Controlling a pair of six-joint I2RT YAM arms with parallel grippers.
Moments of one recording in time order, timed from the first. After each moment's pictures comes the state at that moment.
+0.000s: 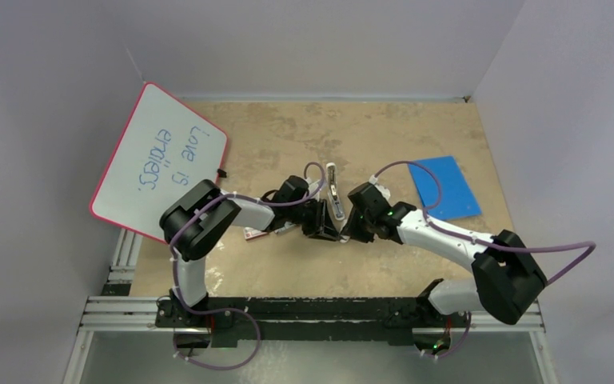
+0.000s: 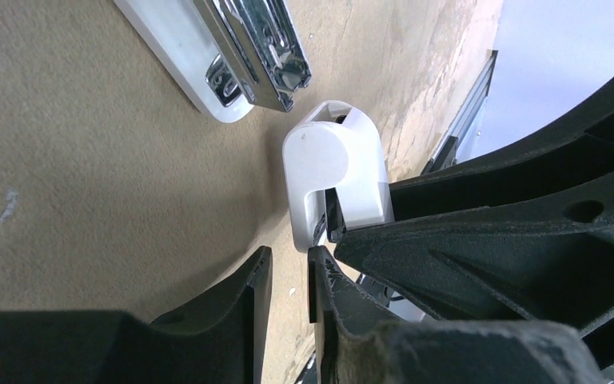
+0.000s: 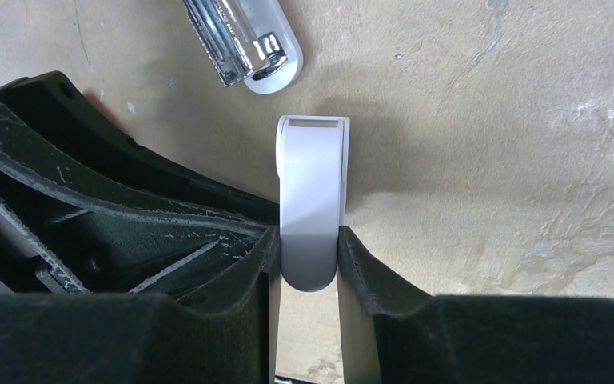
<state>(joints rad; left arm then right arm) -0.75 1.91 0.86 0.35 0.62 -0.90 0.71 1.33 0.72 -0.43 0.09 1.04</state>
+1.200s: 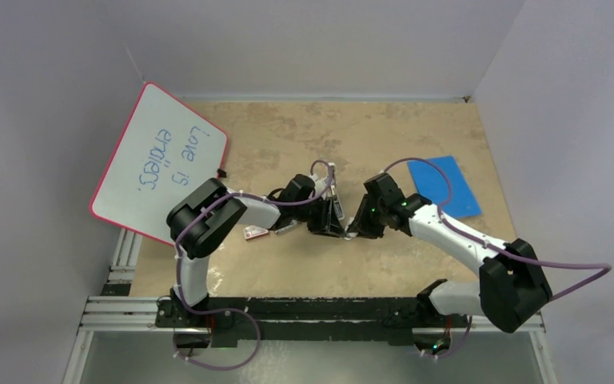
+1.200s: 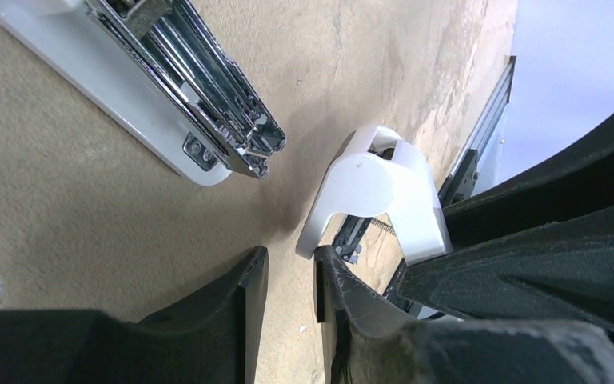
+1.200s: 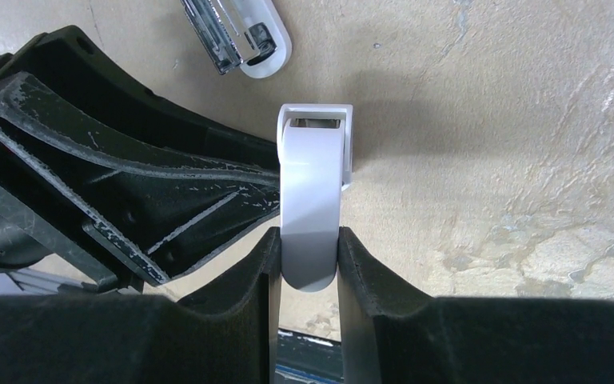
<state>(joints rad) -0.77 1.96 0.93 0.33 0.55 -0.83 0.58 1.28 0.75 -0.54 -0.08 0.96</state>
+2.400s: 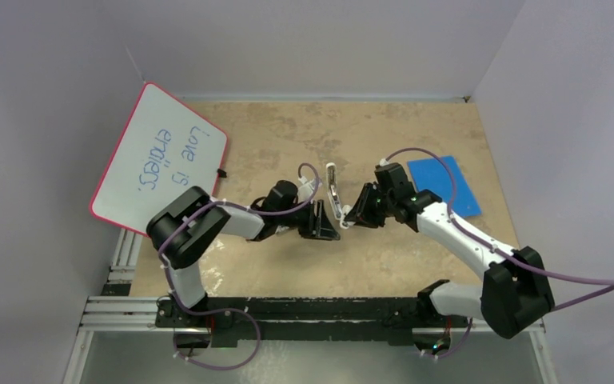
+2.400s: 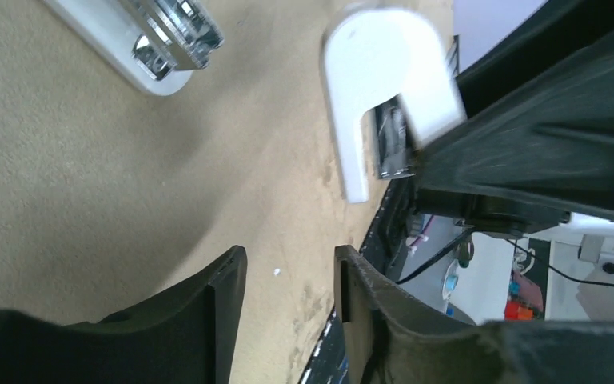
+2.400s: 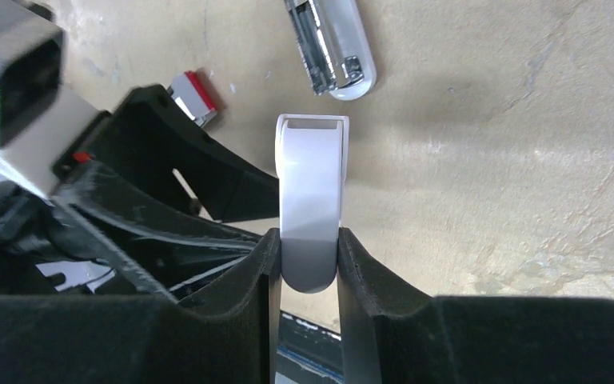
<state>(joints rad) -0.75 1.85 0.73 0.55 0.65 -0.84 0.48 1.26 0.79 -0.48 -0.22 0.85</state>
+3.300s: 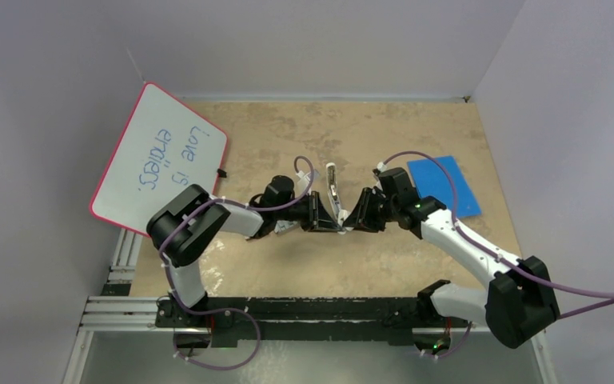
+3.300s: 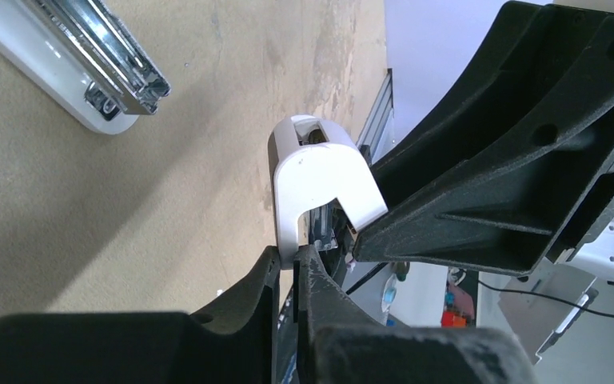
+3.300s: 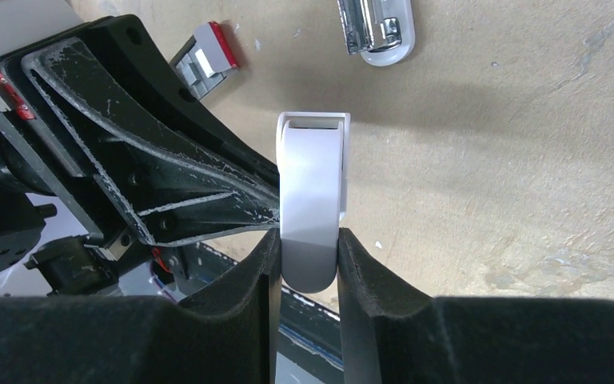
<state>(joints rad) -0.71 1.82 0.72 0.69 0.69 -1.04 0.48 1.18 0.73 -0.44 -0.34 0.79</state>
